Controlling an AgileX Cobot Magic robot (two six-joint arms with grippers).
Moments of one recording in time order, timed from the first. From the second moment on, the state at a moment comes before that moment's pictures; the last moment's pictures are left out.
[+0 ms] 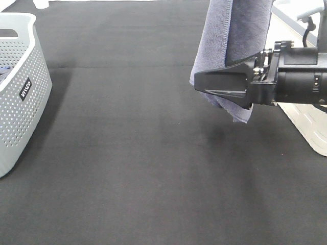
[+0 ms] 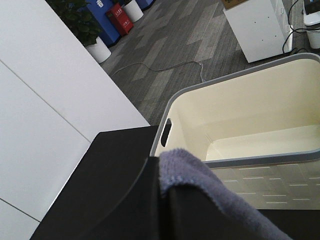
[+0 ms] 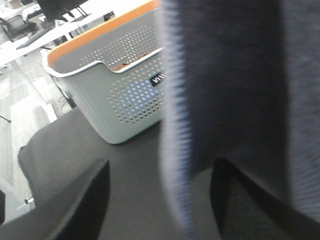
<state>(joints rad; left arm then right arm) -0.82 1.85 -2.06 -0.19 0.50 0.76 0.16 1.41 -0.58 1.74 0.86 -1.93</state>
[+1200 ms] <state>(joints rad) -0.73 1.86 -2.06 0.01 0.88 0.63 0.16 1.37 -1.03 0.62 1.01 -0.73</state>
